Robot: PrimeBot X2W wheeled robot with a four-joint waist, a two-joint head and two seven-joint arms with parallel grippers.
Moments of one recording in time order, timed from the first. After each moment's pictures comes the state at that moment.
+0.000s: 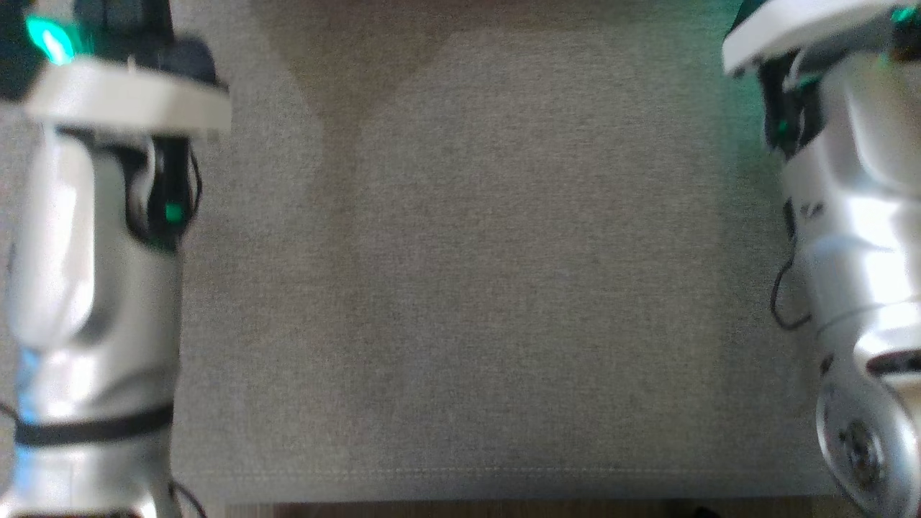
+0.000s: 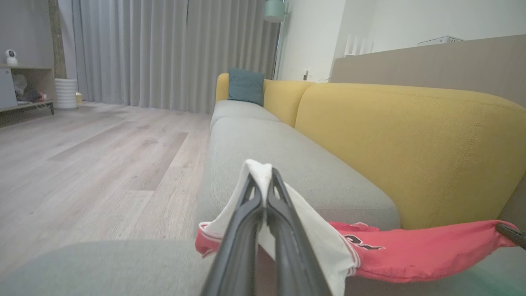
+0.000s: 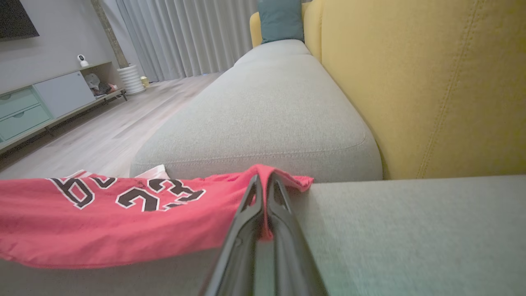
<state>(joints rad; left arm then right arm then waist) -0.77 0.13 -0.11 0.29 -0.28 -0.12 -0.26 -1.09 -0.09 0.02 0.96 0.14 0.12 -0.25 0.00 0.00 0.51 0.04</state>
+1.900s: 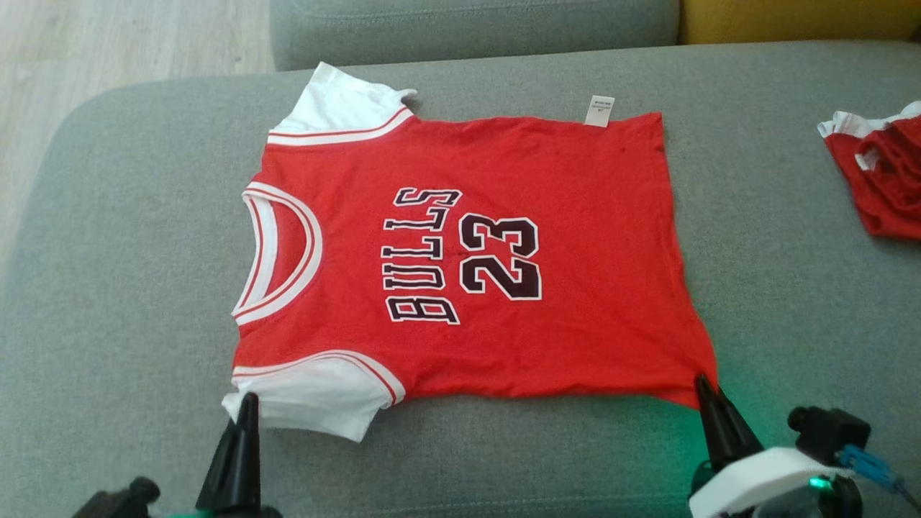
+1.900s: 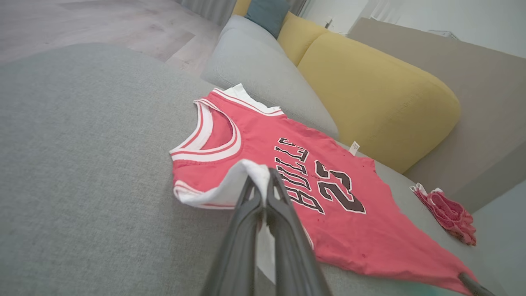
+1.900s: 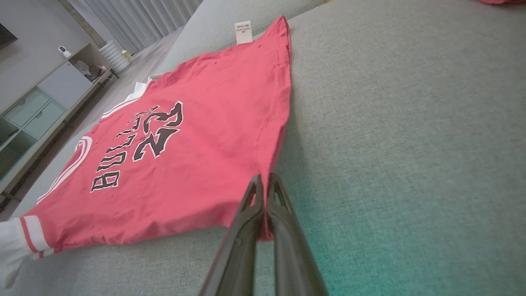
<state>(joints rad) 0.33 0.07 -0.12 -0.11 -0.52 -0.10 -0.22 0.13 -0.04 0.07 0.20 0.41 0.12 0.02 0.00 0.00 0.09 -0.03</state>
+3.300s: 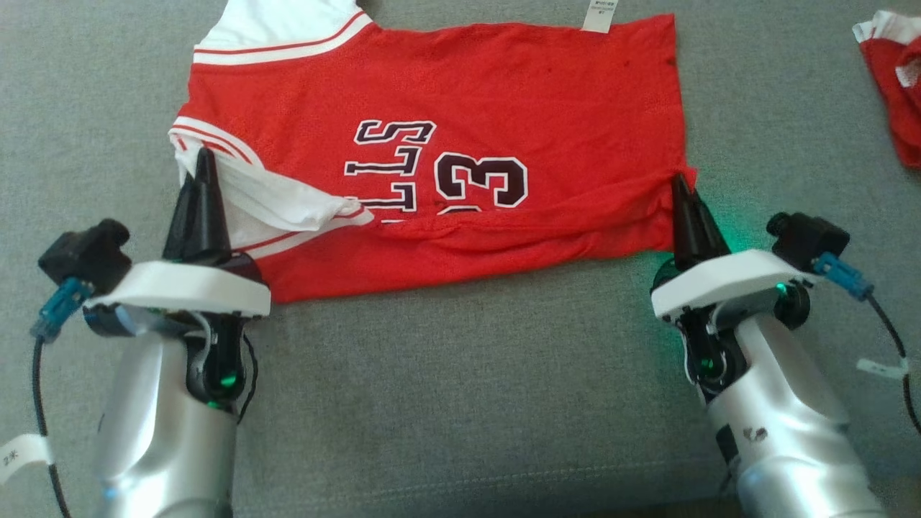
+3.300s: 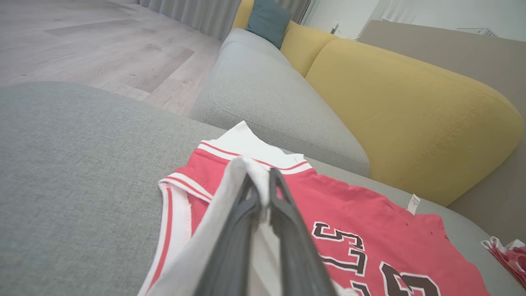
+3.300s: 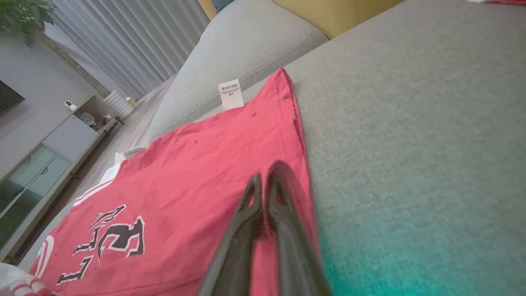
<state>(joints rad) -0.38 0.04 -0.02 0.39 -0.42 -0.12 -0.25 -0.48 -0.05 0.19 0.68 0.60 0.12 -0.20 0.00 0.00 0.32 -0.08</state>
